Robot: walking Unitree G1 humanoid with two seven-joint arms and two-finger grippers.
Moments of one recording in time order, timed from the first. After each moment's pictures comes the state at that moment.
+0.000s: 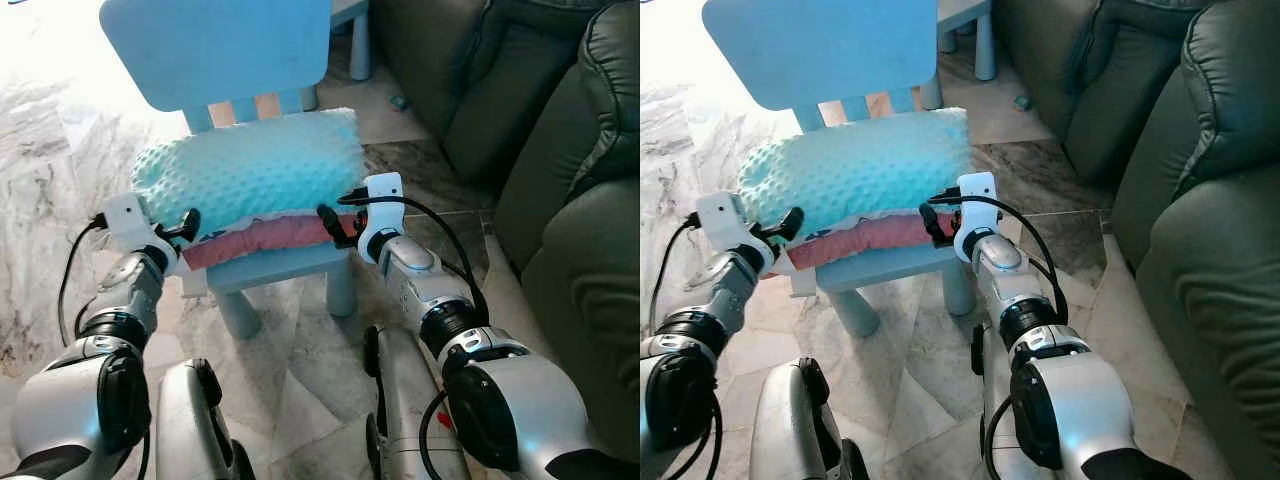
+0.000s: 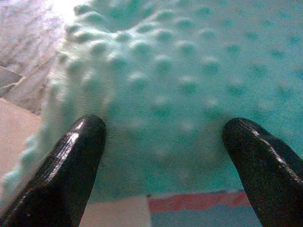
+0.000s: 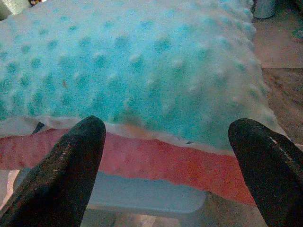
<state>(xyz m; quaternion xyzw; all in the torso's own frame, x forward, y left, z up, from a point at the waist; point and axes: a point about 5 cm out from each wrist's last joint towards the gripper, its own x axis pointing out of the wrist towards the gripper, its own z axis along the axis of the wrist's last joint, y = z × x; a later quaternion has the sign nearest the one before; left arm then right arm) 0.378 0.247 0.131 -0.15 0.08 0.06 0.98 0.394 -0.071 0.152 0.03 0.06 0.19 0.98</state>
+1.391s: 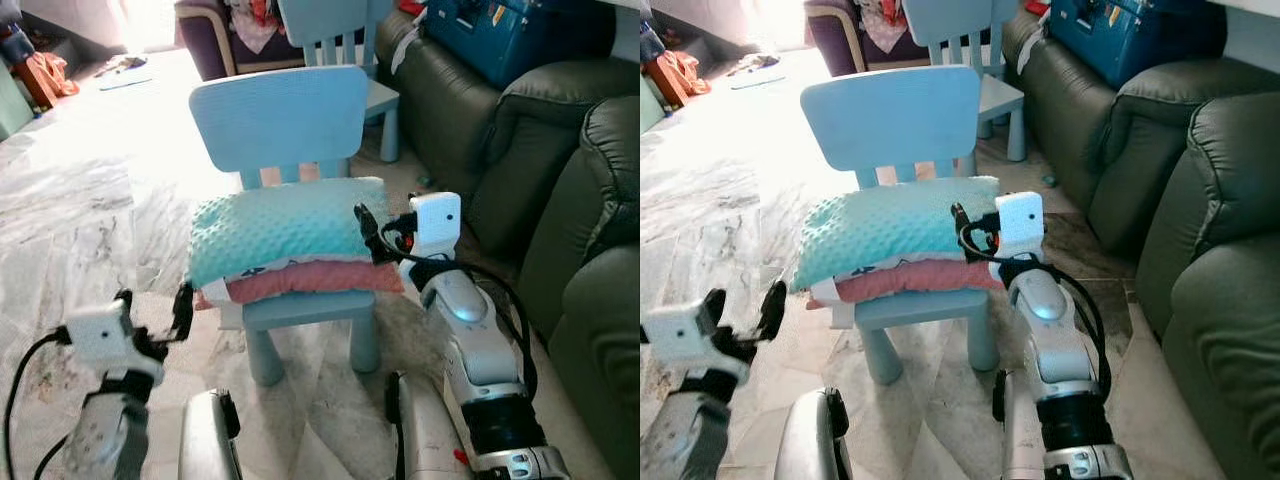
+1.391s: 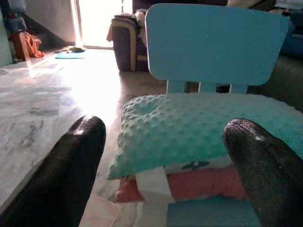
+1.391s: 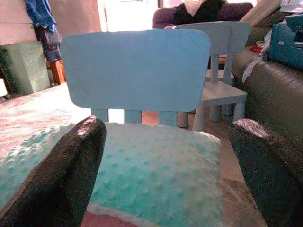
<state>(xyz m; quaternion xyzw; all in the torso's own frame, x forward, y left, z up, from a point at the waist) 0.228 0.207 0.111 -0.08 -0.04 0.03 1.00 0.337 -0.104 0.168 -0.01 -0.07 0.16 0.98</state>
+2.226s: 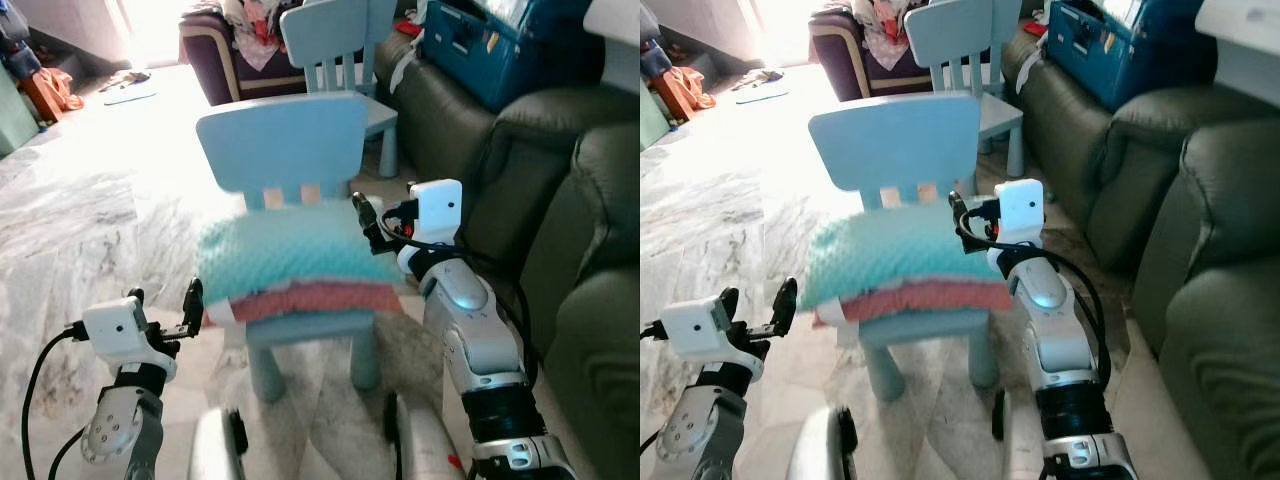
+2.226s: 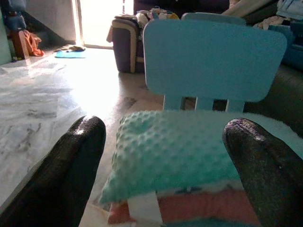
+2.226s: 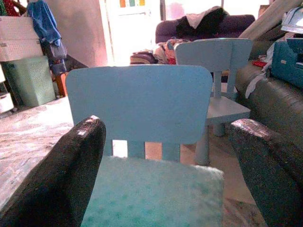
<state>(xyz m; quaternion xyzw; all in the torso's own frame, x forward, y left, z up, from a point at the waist) 0.235 0.201 0.105 -0.09 -0.02 0.03 1.00 0.341 -0.103 0.179 0.00 -0.08 0.17 0.98</state>
